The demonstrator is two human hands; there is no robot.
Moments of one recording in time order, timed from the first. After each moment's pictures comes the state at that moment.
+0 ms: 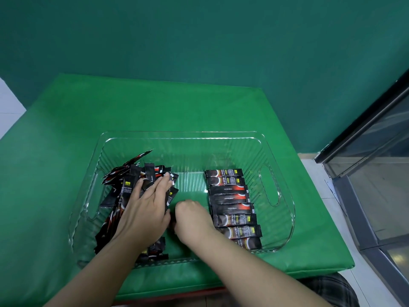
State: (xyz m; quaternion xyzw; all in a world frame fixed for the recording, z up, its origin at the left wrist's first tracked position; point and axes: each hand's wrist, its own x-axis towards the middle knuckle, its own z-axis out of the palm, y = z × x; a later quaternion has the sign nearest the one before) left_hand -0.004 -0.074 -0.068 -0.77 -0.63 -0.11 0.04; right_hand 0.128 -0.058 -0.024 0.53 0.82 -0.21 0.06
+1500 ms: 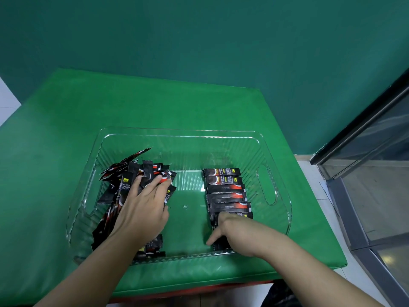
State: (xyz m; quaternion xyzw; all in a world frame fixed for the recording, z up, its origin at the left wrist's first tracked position) left_hand -0.001 -0.073 -0.064 -0.76 -0.65 -0.10 0.02; right_hand 0.232 -0.060 -0.006 0.43 0.83 -0.29 0.20
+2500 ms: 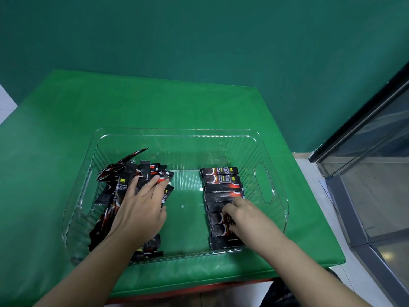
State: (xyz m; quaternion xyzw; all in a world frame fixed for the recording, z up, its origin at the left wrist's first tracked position) left_hand -0.001 -0.074 -0.065 -0.76 -0.64 -0.10 0.04; right_hand 0.254 -0.060 -0.021 0.50 0.86 -0.12 0.06
